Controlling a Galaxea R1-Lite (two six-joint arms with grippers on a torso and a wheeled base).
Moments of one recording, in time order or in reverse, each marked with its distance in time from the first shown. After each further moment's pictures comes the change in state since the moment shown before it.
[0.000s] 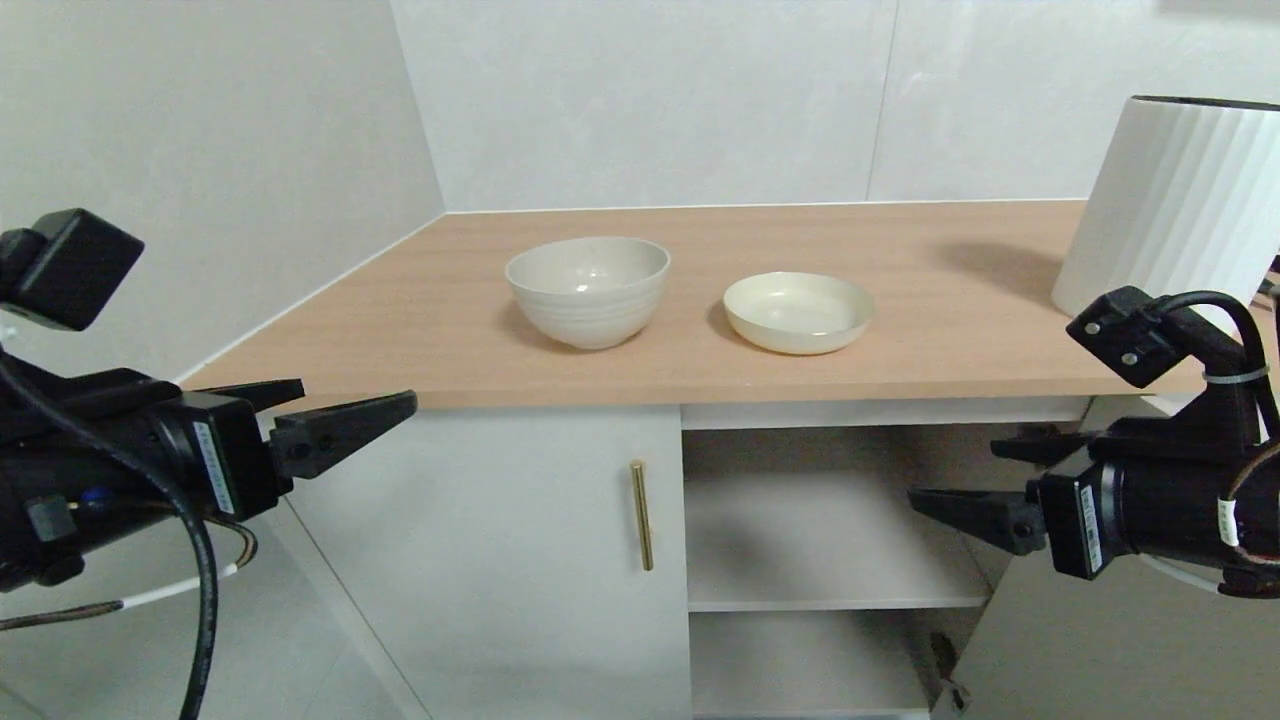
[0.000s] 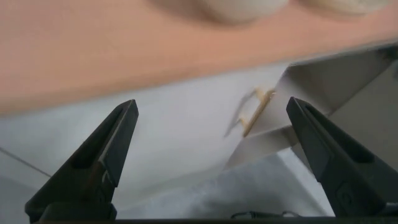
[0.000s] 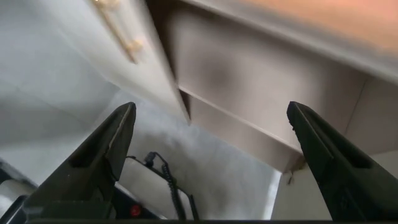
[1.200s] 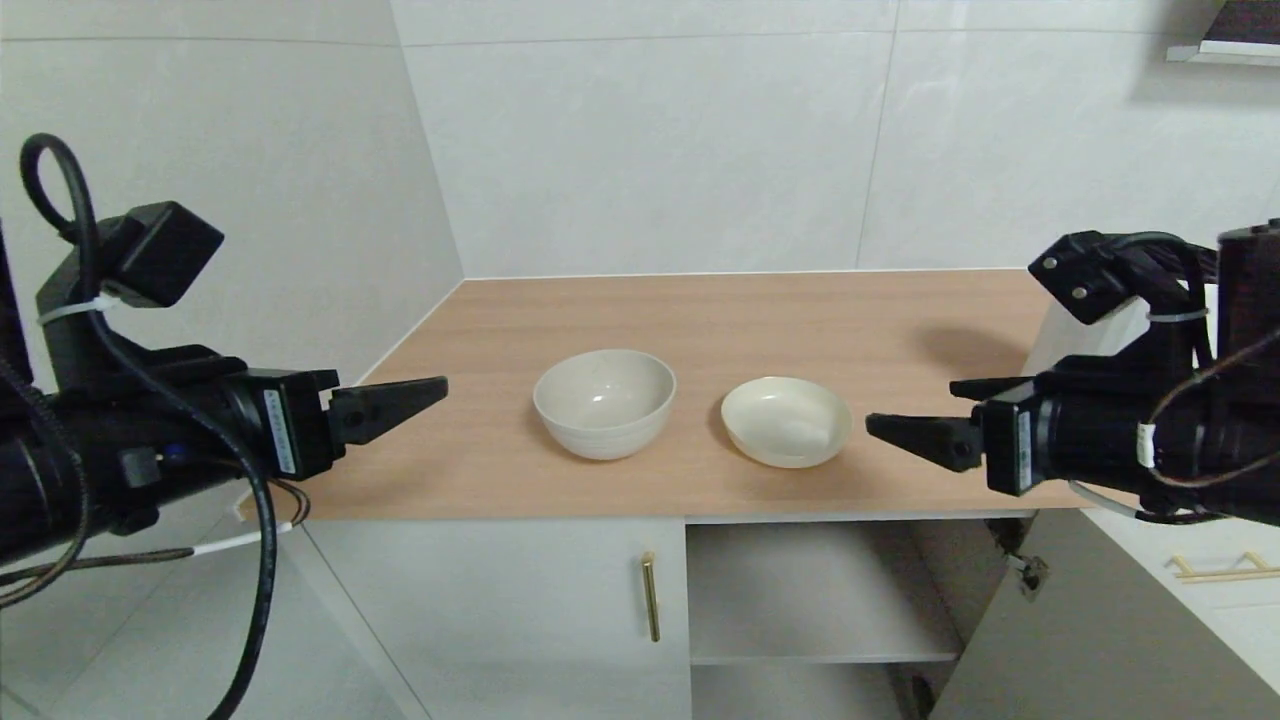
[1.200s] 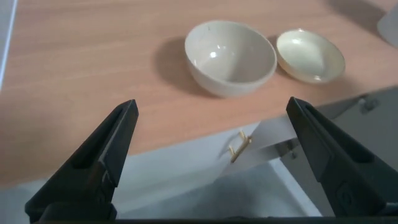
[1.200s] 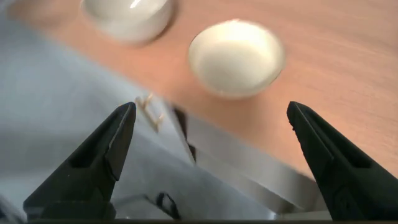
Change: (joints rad) left arm 0.007 0.107 -0.069 -0.001 0.003 -0.009; right arm -0.001 0.112 -0.079 -0.168 -0.010 0.027
